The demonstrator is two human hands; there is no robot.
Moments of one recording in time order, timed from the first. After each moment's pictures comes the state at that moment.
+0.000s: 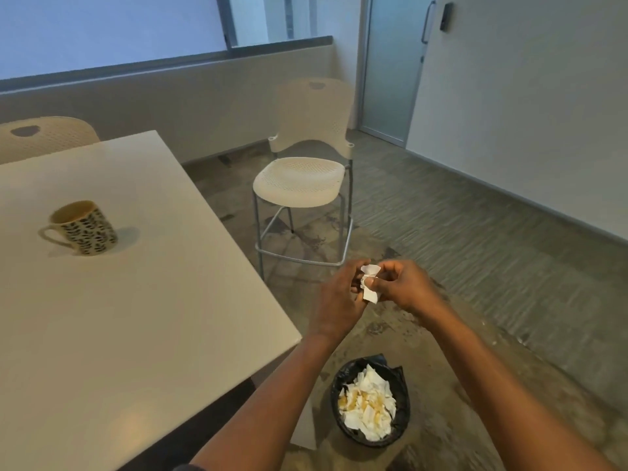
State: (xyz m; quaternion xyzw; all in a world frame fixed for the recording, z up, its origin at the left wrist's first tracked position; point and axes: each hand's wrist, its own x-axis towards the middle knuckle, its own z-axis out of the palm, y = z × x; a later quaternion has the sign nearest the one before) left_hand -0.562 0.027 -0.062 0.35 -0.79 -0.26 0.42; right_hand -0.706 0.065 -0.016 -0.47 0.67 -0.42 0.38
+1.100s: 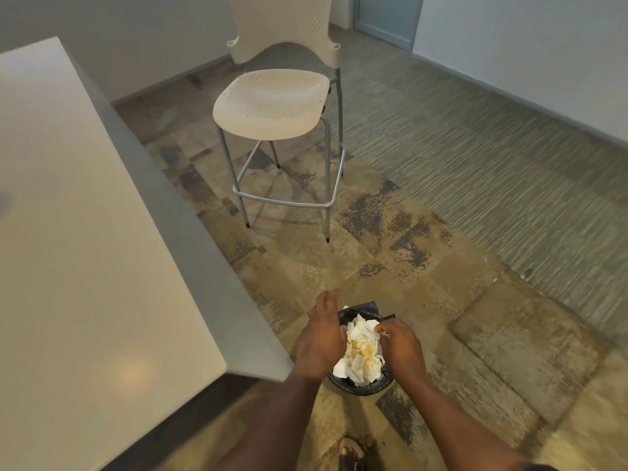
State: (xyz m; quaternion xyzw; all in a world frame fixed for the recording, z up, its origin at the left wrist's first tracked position) left_hand -0.610 0.015 -0.265 0.53 -0.79 -0.29 0.06; right_hand -0.773 0.088 -0.340 -0.47 0.81 -0.24 0.26
